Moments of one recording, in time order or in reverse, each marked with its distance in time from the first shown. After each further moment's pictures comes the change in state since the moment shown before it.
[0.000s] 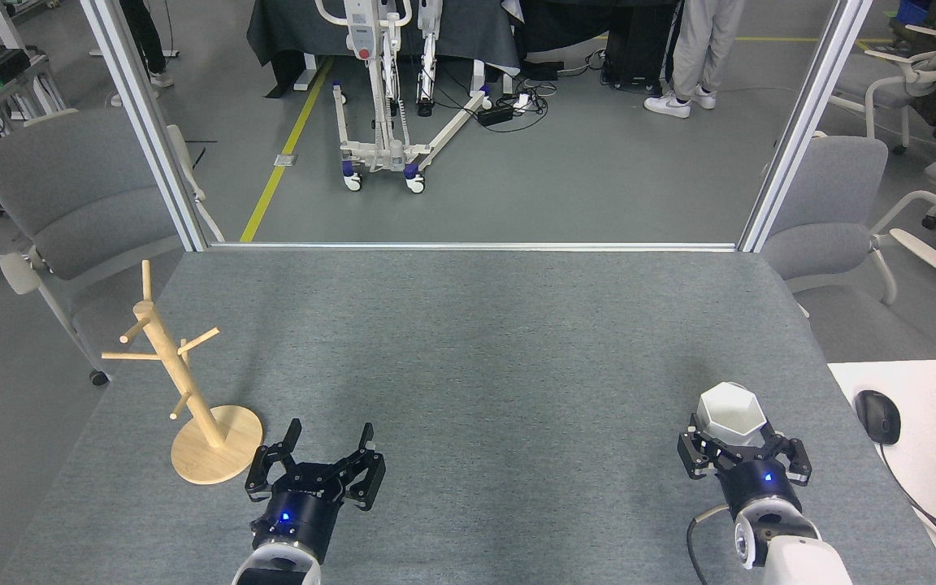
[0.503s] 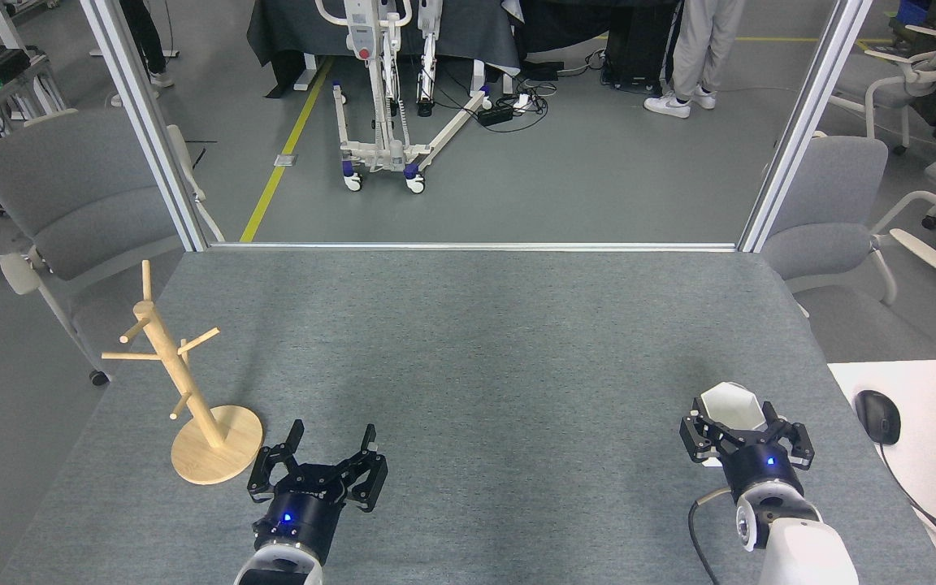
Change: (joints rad) left arm 0.002 -0.003 -0.001 0.001 0.000 -0.005 0.000; right arm -0.049 -0.006 -0.002 0.036 -0.003 0.000 -0.010
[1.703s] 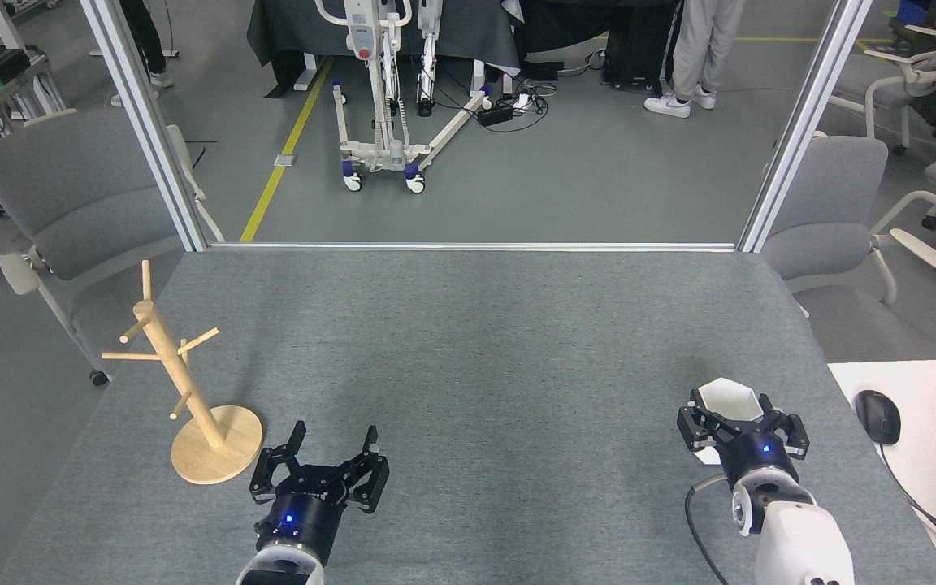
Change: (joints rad) left arm 0.000 -0.002 -0.001 0.007 0.001 -0.003 0.002; right arm -0.062 0.000 0.000 0.083 0.001 0.002 0.005
